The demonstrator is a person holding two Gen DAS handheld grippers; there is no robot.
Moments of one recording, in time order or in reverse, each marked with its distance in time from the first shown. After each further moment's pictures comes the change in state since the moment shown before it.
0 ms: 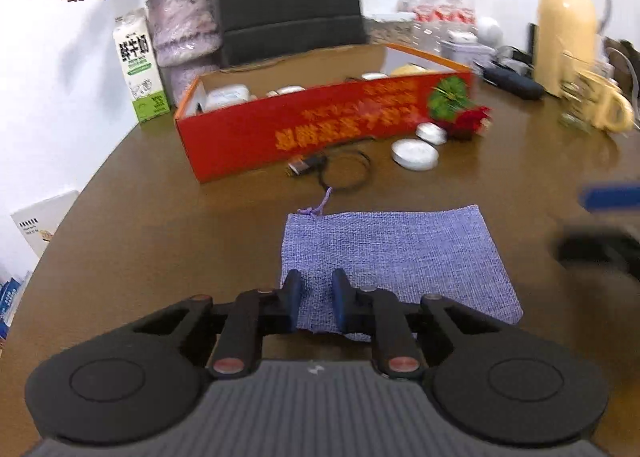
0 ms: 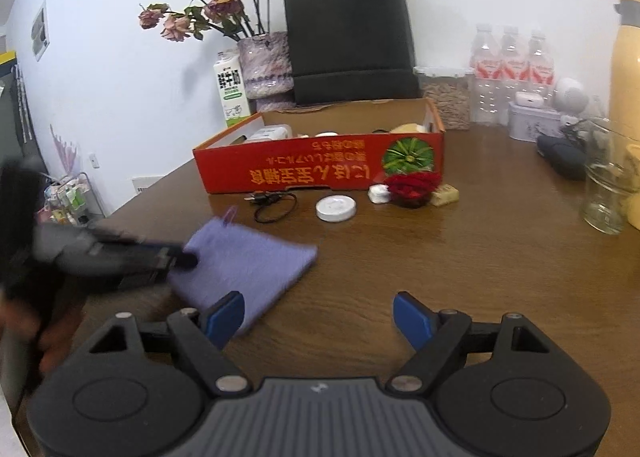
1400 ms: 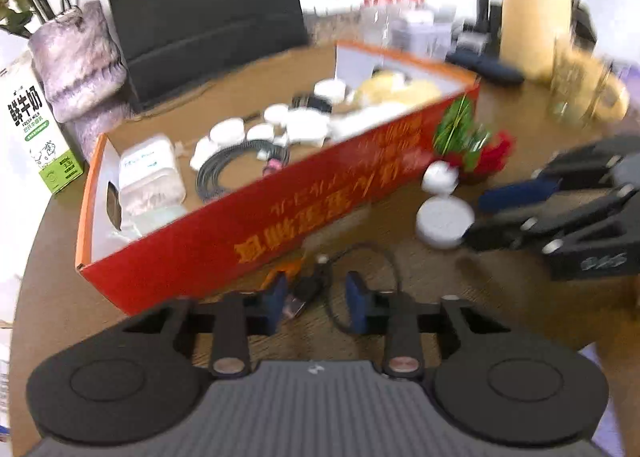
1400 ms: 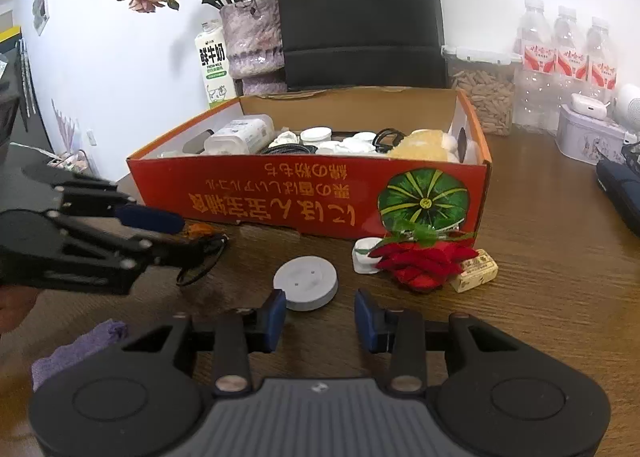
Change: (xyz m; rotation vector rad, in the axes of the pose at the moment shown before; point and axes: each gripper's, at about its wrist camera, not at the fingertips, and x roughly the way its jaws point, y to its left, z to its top) left arm 0.111 0.018 0.100 0.219 0.063 -0.143; right arm 0.124 -0.042 0.068 -0.053 0.082 0.034
